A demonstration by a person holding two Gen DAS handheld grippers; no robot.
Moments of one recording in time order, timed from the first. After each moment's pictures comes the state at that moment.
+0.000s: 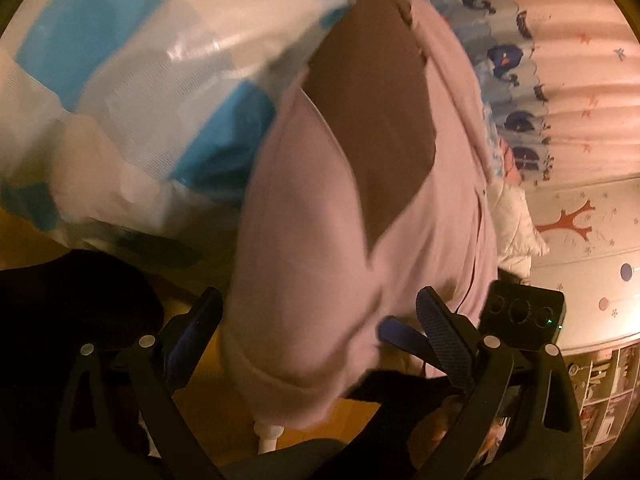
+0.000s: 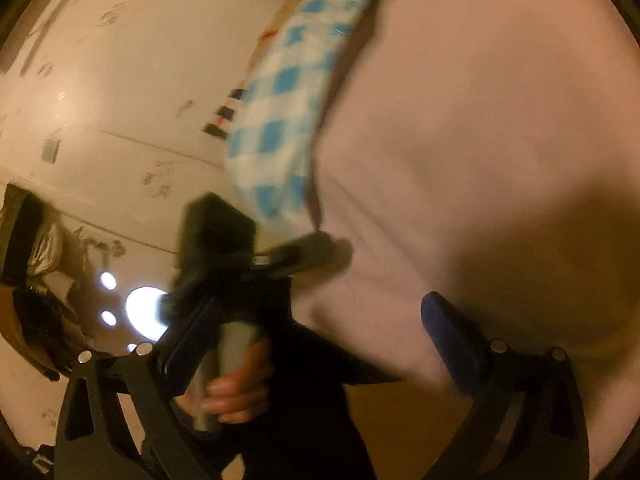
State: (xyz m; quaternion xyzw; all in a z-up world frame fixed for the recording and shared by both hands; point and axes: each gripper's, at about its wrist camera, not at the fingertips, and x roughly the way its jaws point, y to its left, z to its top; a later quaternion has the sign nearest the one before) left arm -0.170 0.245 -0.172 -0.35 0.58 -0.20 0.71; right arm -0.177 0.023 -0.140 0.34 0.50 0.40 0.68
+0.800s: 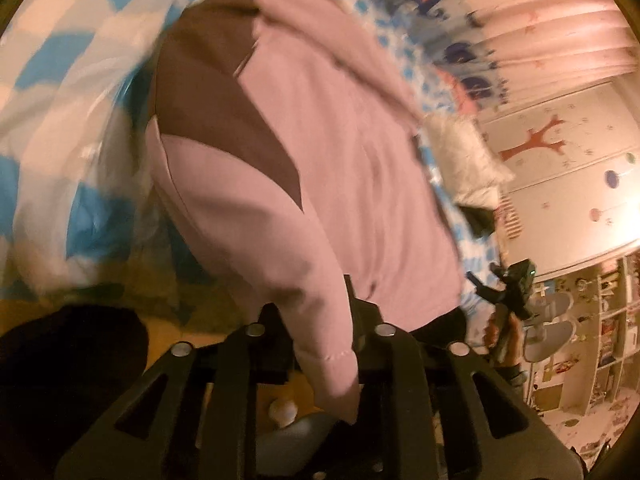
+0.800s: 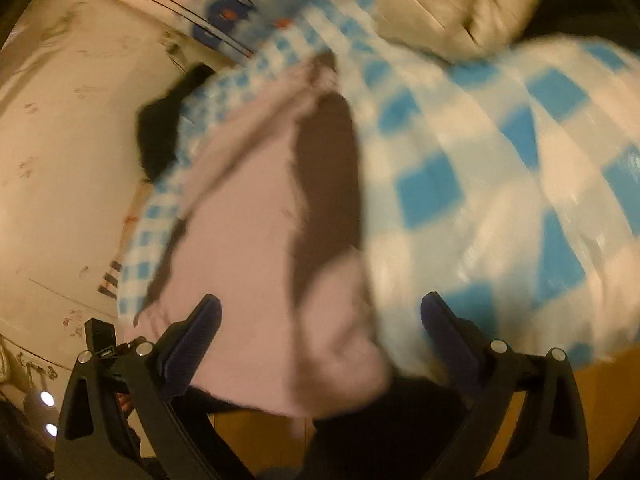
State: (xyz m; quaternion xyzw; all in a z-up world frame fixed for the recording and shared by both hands) left arm -0.155 0.186 -0.080 -0.25 0.58 -0.30 0.72; right arm -0.288 -0.397 -0.044 0.36 0.47 0.07 0.81
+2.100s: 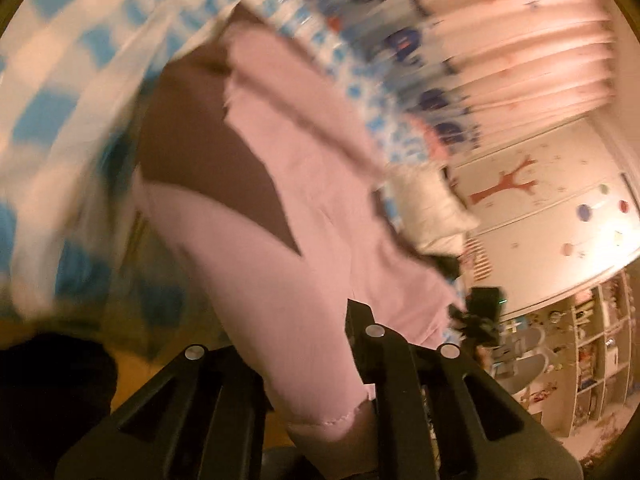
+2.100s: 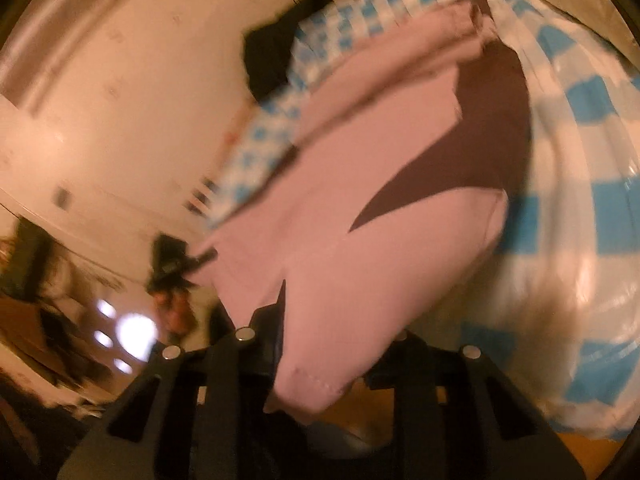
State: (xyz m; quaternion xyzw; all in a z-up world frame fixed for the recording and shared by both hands) left arm -0.136 0.187 -0.008 -0.32 0.48 -0.33 0.75; right arm -0.235 -0.324 -0.013 0.35 0.44 0.31 0.76
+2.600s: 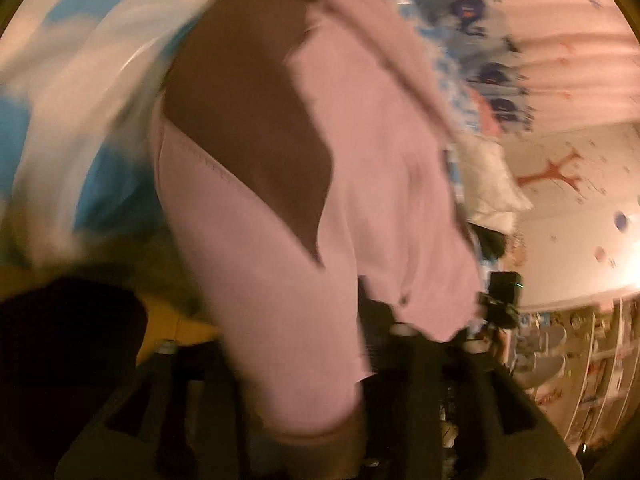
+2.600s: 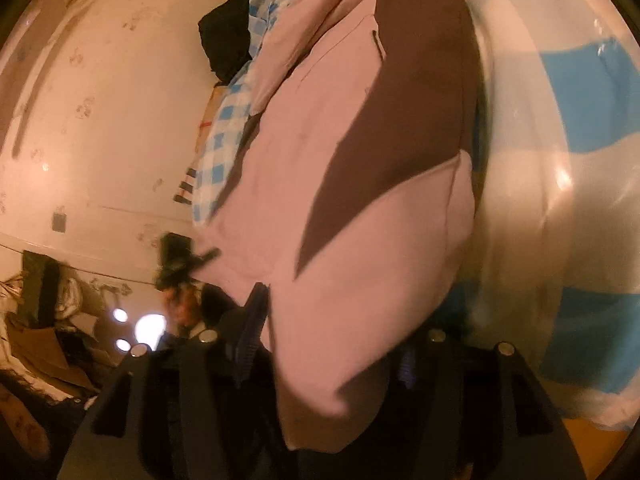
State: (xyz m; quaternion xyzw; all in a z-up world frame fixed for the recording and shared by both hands) left arm -0.147 0.203 -0.114 -0.30 0.60 -0.25 0.70; right arm -0.235 -0.340 -0.095 0.38 0.53 0.30 0.70
